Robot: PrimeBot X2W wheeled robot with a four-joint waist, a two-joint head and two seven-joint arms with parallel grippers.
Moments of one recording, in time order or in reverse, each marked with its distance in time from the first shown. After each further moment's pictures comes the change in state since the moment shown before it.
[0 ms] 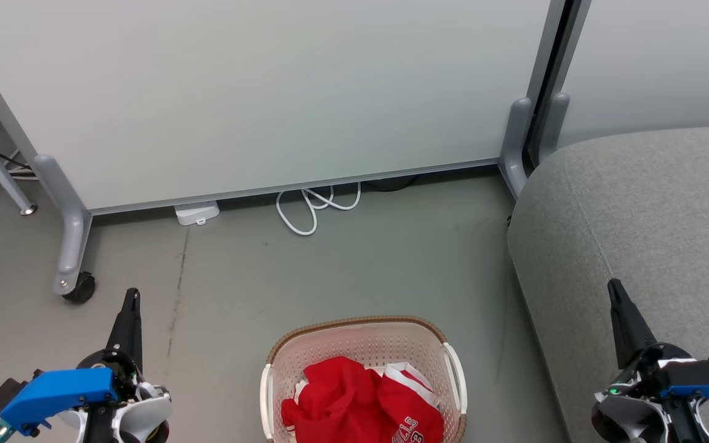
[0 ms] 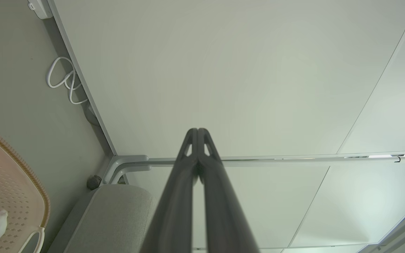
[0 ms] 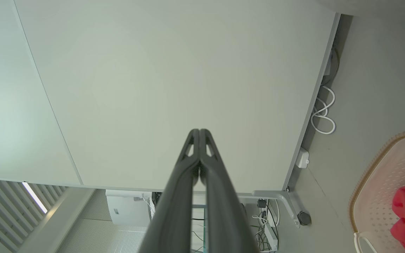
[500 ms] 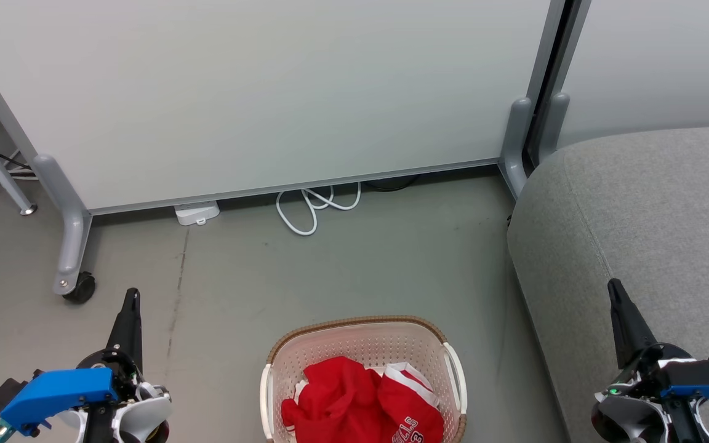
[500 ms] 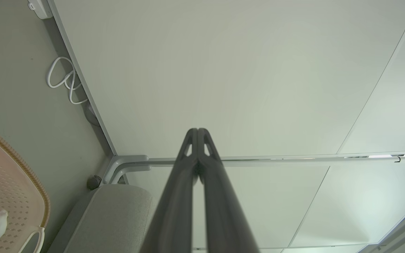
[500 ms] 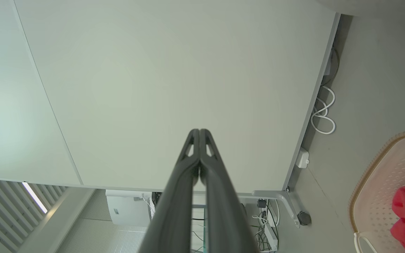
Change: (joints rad) left arm 0.000 0.000 0.000 0.000 0.000 0.000 0.000; right arm 0.000 0.000 0.000 0.000 0.000 0.000 0.000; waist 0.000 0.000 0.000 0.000
